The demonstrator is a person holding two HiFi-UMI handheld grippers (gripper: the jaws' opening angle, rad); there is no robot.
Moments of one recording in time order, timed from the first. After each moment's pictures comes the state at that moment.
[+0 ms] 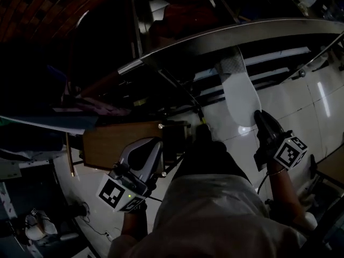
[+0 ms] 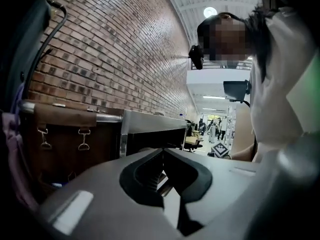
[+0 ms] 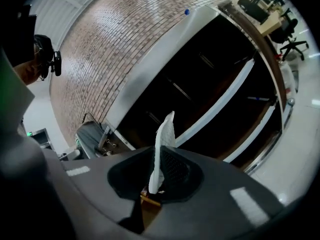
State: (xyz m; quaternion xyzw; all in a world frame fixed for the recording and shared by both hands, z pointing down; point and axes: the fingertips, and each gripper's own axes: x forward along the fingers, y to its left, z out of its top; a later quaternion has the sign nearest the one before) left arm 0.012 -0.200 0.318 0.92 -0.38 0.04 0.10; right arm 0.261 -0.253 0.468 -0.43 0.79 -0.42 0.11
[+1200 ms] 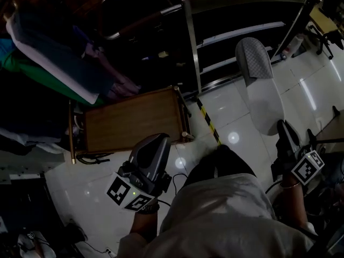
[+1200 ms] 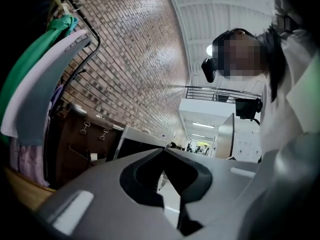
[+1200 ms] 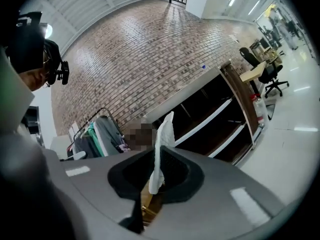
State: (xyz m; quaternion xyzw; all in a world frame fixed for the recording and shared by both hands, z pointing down) left arm -0.120 0.027 0.289 0.93 -0.32 -0.12 0.14; right arm 0.190 0.045 0.370 -0.54 0.77 -0.31 0.13
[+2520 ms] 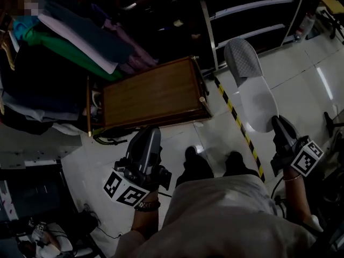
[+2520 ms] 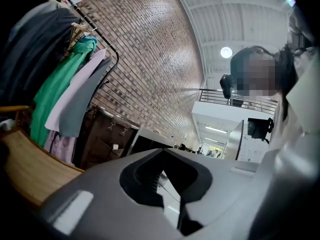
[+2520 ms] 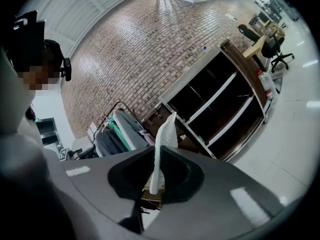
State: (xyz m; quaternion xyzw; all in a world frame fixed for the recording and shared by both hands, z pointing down) left arm -0.195 0.129 0.289 0.90 -0.38 -0.12 0.19; right arm 0.107 0.150 0.421 -0.46 0.80 -0.36 0.14
